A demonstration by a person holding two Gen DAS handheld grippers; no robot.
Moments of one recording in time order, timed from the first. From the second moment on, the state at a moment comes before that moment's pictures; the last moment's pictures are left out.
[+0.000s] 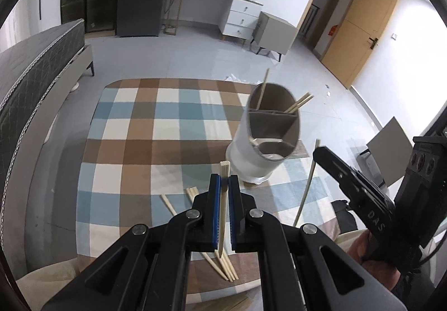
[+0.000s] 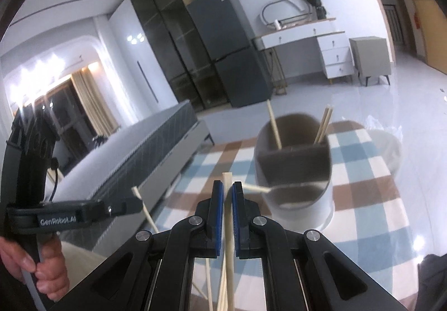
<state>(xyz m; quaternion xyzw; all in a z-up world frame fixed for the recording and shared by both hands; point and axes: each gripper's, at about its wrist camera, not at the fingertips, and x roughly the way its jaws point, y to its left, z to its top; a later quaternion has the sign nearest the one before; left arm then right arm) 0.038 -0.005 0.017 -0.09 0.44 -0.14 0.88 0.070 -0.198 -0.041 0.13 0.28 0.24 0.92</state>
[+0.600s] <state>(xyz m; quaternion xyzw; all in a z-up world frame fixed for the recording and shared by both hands) 0.115 -0.024 0.120 -0.17 0.36 -0.21 0.90 0.133 -0.240 0.077 0.10 0.12 0.20 0.97</state>
